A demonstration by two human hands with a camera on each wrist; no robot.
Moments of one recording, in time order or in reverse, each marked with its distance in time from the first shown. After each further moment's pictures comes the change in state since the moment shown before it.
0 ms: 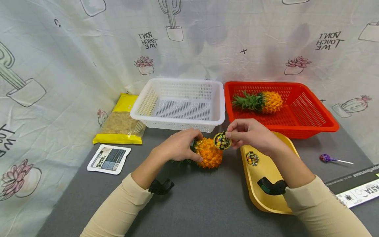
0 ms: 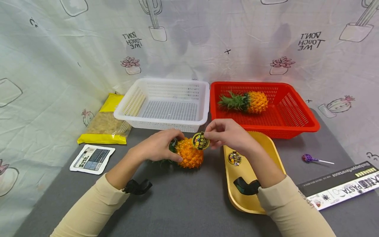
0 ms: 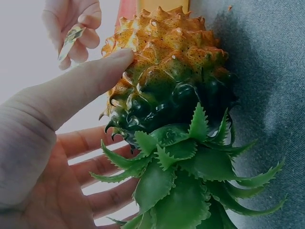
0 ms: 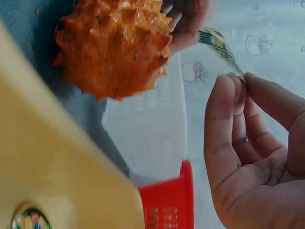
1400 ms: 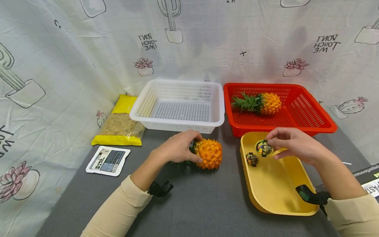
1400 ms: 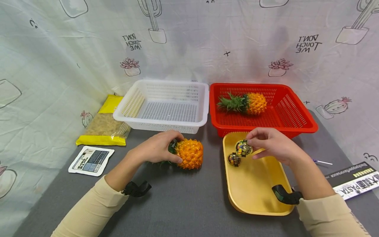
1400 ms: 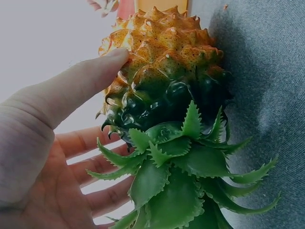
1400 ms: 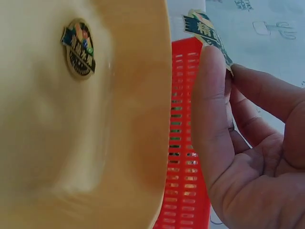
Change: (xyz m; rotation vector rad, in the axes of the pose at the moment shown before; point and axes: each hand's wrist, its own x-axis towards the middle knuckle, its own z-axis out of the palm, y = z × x) left_hand -0.003 -0.003 0.001 -0.032 -0.011 -0.003; right_hand -0.063 0.051 -0.081 -0.061 0.066 0.171
